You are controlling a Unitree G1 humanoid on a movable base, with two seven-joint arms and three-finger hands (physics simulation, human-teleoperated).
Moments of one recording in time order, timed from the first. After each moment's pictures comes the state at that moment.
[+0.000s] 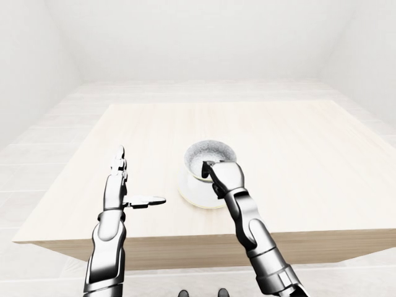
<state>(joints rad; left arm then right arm) -0.02 0.11 0.20 -0.12 0.12 0.09 -0.07 -0.26 0.08 0.22 0.15 -1.35 0.09 0.06</state>
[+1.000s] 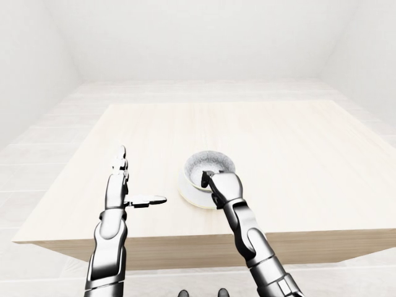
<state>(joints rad) -0.04 0.11 0.19 -0.09 0.12 0.09 -0.06 -0.20 0.08 0.25 0.21 -1.33 0.09 -0.02</state>
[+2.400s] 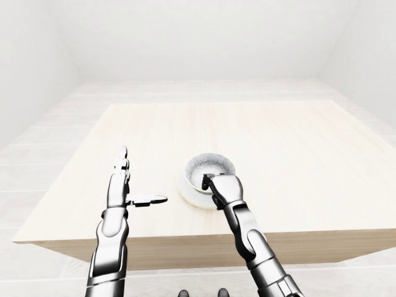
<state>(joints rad) -0.05 0.12 0.19 -0.05 0.11 0.08 -0.05 -0.19 0.08 0.26 0.23 -1.34 0.09 -0.04</state>
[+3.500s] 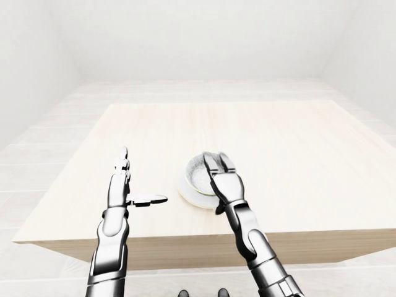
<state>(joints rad) -0.06 0.12 0.19 -0.02 0.11 0.06 -0.05 -0.18 0.07 0.25 0.21 -1.34 0.09 -0.06</state>
